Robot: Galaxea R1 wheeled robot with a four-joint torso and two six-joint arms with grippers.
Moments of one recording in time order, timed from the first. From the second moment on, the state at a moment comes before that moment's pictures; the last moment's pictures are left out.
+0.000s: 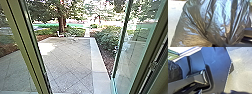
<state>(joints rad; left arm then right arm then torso) 1.52 3.02 -2.76 -0.36 -0.08 0.41 -1.58 3.05 -2.76 0.16 0.07 0.12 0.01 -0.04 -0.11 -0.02</state>
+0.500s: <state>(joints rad) 1.52 3.02 -2.76 -0.36 -0.08 0.41 -1.58 3.05 -2.76 0.16 0.07 0.12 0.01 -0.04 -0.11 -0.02</state>
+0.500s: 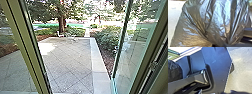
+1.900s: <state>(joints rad) 1.52 3.02 -2.76 -0.36 -0.08 0.41 -1.58 3.05 -2.76 0.16 0.07 0.11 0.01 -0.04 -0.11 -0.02</state>
